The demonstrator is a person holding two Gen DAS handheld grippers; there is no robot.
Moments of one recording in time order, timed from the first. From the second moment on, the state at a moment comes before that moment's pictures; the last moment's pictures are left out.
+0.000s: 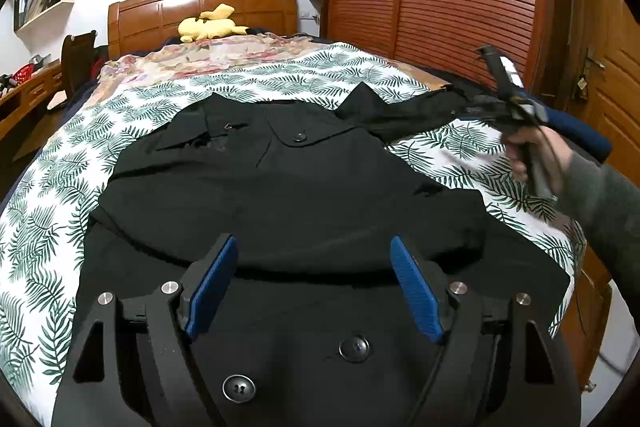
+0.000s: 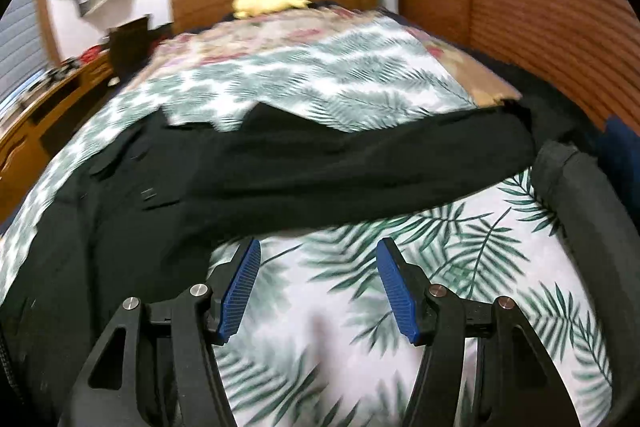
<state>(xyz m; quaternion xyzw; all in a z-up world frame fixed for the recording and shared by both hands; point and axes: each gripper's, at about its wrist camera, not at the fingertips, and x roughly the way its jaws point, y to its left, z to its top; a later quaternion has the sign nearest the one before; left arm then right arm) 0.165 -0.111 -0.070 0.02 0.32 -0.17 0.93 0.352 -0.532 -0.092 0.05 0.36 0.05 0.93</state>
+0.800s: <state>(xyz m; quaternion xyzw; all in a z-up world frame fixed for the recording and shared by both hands) 0.175 -0.104 -0.069 0.01 0.32 -0.17 0.93 0.469 -0.550 -0.123 0.11 0.40 -0.03 0.91</state>
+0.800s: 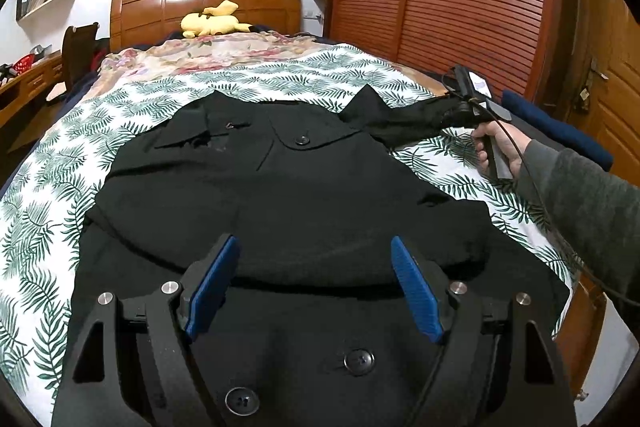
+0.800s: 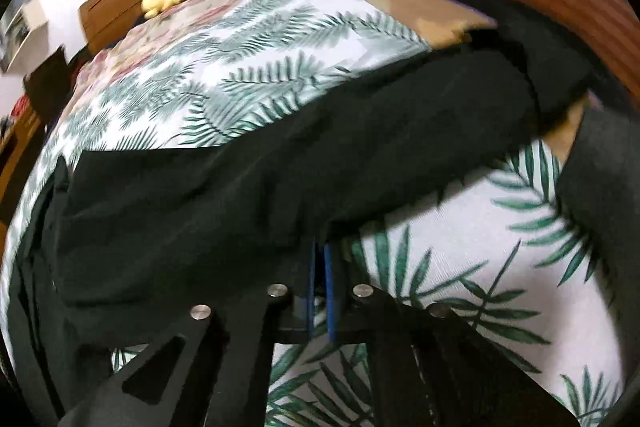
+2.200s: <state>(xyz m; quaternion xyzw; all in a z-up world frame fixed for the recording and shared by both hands) 0.153 -0.049 -0.047 -0.03 0.28 -0.15 0.95 0.292 -0.337 -0.057 -0.07 0.33 0.24 0.91</state>
